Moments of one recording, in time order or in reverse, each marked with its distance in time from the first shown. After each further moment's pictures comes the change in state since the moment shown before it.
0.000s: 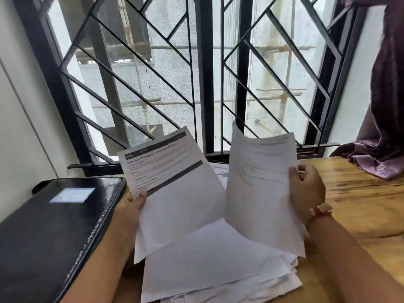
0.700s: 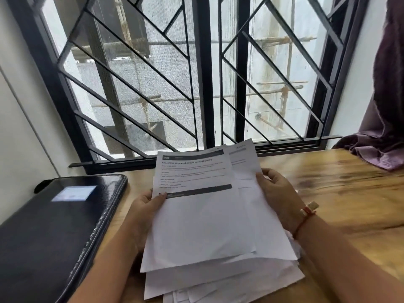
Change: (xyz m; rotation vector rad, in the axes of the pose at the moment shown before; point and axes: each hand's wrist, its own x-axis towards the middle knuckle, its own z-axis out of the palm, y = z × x) left_hand -0.012 -0.004 0.016 0.011 -0.209 -0.120; right_hand -0.044 -0.013 0.029 0.522 -0.545 0.296
